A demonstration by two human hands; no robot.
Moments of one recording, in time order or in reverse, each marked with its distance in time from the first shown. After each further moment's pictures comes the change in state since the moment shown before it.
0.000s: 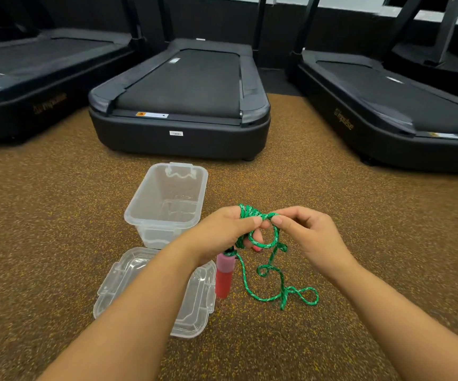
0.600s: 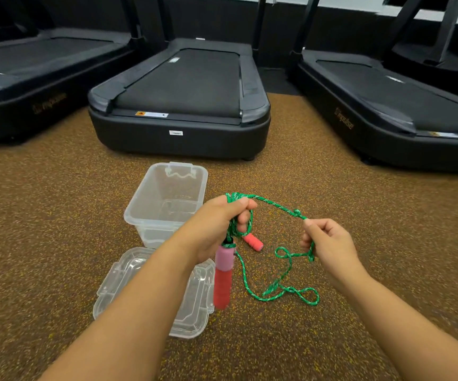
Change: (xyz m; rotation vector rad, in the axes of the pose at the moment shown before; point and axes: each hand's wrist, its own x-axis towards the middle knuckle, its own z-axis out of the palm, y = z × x) left_hand 0.007 -0.004 -0.007 -0.304 0.159 0.013; right_hand -0.003 0.040 -0.015 0.195 0.307 0.311
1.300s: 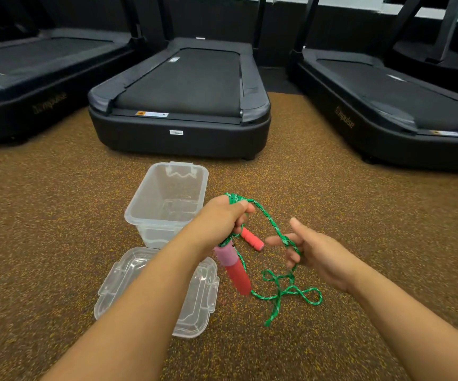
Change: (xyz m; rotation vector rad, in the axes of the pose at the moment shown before) left_hand 0.005 0.001 0.001 0.375 0.155 -0.015; right_hand -0.010 -0.016 0.003 -0.123 -0.598 0.217
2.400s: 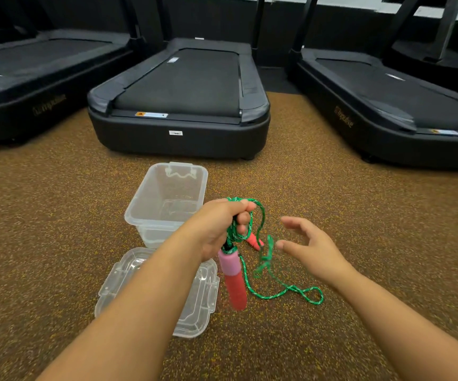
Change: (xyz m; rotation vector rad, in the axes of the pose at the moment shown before) left_hand -0.005 0.008 0.003 -0.444 -0.106 -0.148; right_hand 0.008 0.014 0.000 -0.458 0.352 -0.196
